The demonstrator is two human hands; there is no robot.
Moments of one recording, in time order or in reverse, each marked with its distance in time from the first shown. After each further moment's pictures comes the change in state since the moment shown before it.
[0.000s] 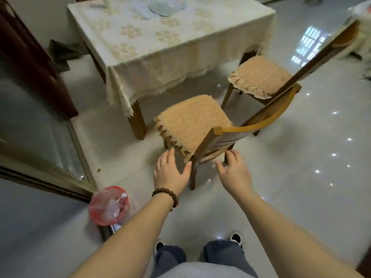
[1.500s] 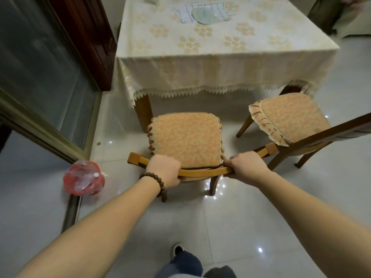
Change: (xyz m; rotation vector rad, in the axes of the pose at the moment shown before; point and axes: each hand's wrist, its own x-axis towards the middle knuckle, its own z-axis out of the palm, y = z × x) left_hand 0.115 0.229 0.117 0.812 -0.148 0.113; right_hand 0.323 0.168 -0.147 -0.796 -0.439 -1.119
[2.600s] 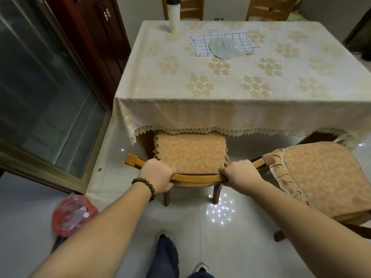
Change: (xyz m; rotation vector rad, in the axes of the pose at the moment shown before) left_hand 0.245 -0.131 -0.049 0.022 0.051 -0.032; right_hand 0.243 0.166 -0.077 -0.021 -0.035 -0.120
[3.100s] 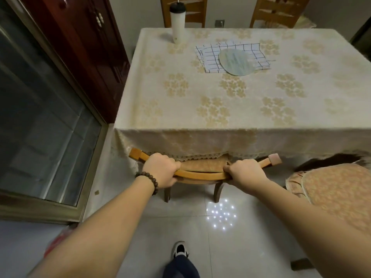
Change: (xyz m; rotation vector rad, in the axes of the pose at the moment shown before) left_hand 0.145 -0.157 -0.001 0.001 -0.021 0.091; right_hand 0.173 0.051 -0.061 0.012 -0.011 0.083
